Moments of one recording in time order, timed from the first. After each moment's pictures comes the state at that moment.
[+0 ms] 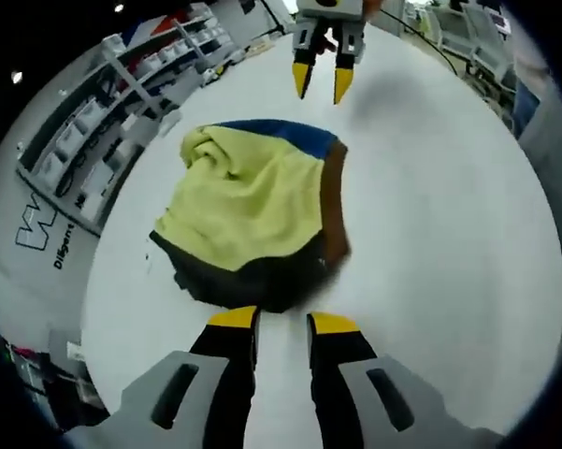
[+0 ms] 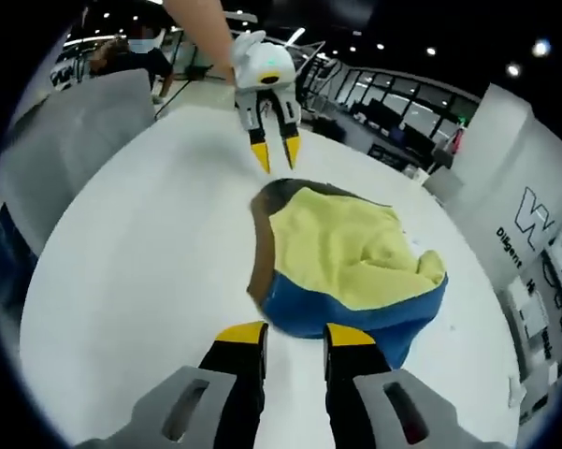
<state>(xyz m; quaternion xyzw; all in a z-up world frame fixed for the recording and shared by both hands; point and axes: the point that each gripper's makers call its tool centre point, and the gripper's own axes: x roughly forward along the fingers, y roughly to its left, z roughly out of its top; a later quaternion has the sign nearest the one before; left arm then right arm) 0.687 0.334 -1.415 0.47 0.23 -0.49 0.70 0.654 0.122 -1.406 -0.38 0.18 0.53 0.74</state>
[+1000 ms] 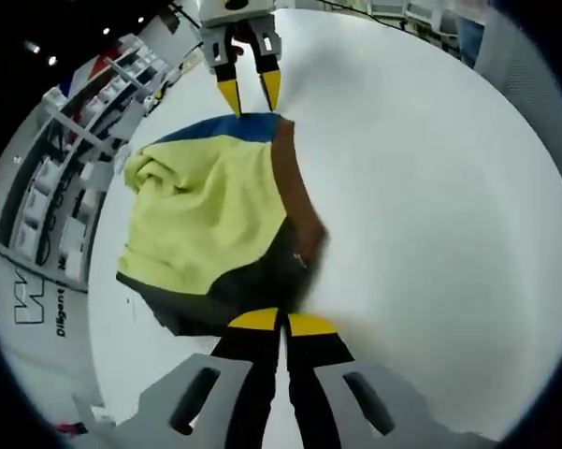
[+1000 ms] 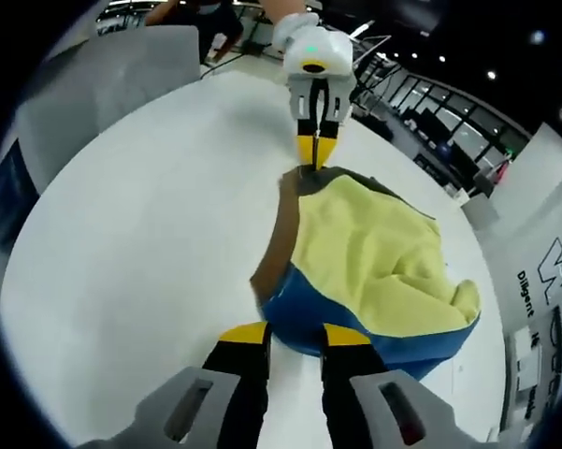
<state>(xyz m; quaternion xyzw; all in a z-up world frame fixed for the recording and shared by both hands) 0.686 0.324 -1.443 0.54 0.19 -0.55 0.61 0.662 0.140 -1.435 -0.45 0.17 0.57 0.66</state>
